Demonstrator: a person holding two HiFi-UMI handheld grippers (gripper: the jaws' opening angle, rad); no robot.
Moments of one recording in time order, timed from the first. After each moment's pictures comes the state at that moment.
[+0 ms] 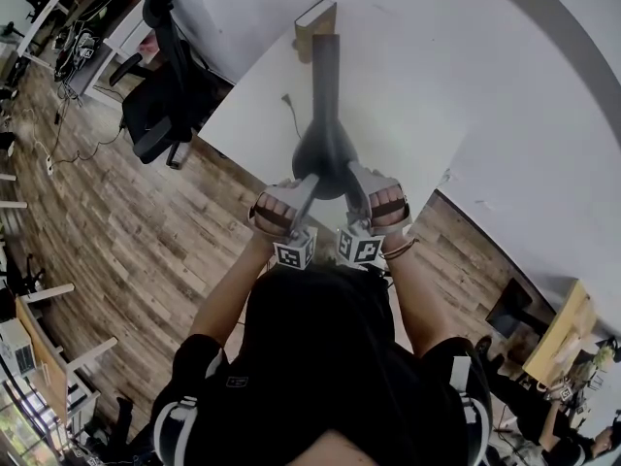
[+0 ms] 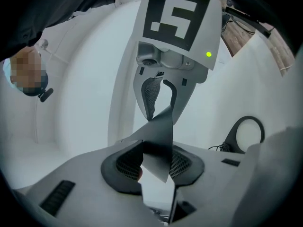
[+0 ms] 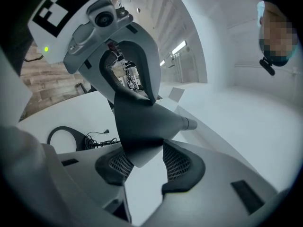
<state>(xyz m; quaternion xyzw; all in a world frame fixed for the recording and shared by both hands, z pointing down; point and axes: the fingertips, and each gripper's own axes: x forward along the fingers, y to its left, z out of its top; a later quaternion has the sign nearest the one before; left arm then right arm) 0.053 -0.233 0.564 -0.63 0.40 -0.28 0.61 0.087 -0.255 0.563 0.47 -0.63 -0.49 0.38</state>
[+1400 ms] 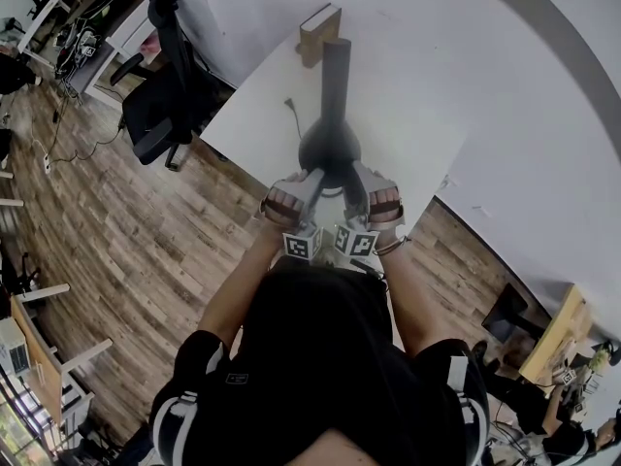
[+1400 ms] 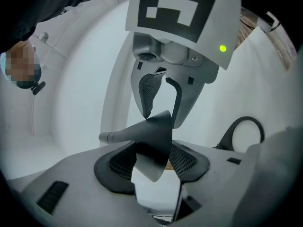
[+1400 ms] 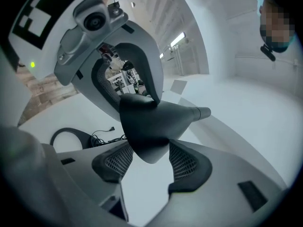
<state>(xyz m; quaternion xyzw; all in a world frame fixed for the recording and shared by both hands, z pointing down) 0.059 -0.255 0.601 -0.64 0.41 -0.28 0.59 0.087 -0.271 0.601 0.49 -0.64 -0.45 0.40</state>
